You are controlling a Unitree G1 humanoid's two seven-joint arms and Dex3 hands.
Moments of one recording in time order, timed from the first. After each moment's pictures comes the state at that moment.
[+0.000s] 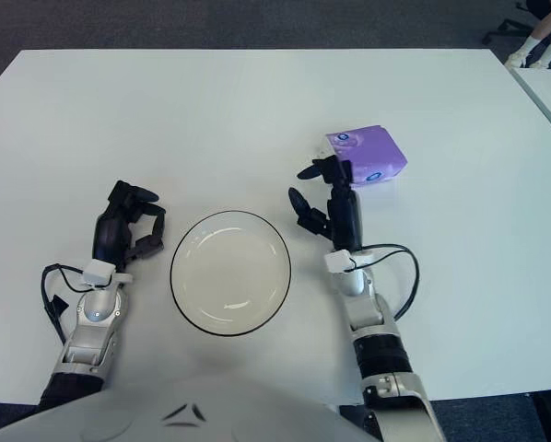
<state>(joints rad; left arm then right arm) 0.17 0.07 -0.04 0.06 0.14 -0.24 0.19 -0.06 -0.20 0.02 0.28 -0.49 -0.81 -0.47</state>
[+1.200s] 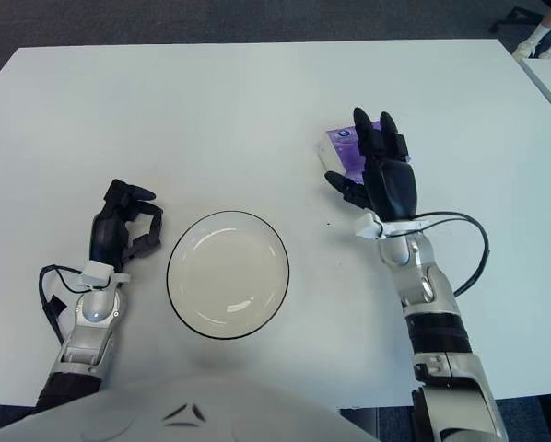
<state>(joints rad) 0.17 0.07 -0.04 0.06 0.16 -0.26 0.23 -0.20 -0.46 -0.04 0.18 -0.59 -0.44 -0.27</state>
